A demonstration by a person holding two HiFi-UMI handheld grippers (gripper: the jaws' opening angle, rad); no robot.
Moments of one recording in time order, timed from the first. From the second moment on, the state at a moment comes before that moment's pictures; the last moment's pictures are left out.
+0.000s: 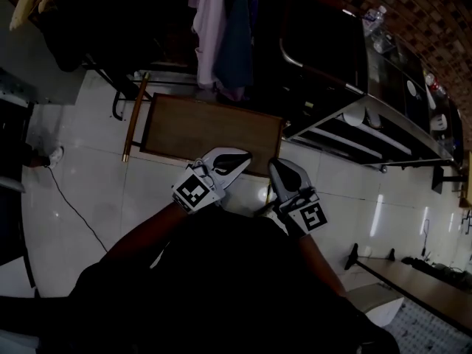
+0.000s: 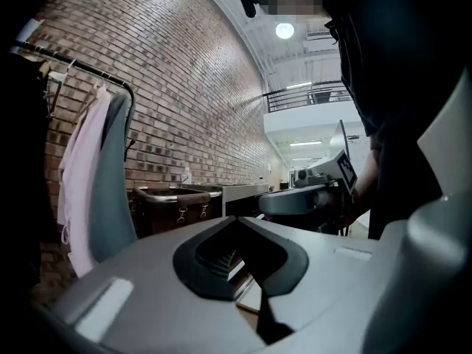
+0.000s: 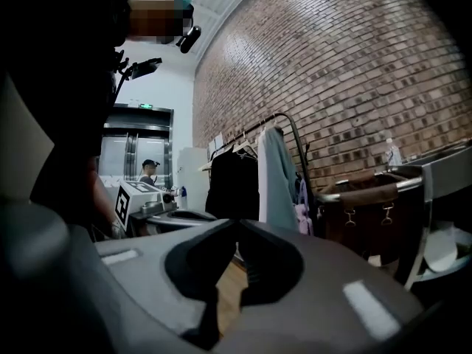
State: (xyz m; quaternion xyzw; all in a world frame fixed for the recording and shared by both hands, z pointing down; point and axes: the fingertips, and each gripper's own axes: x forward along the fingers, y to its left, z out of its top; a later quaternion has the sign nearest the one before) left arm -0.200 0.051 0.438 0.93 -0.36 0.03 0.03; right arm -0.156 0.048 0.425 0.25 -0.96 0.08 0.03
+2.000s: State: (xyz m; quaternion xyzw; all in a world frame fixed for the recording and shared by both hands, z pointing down) left arm -0.174 0.047 0.426 0.93 -0.37 0.02 0.04; right arm -0.153 0.041 0.416 0.22 -0.97 0.05 0.04
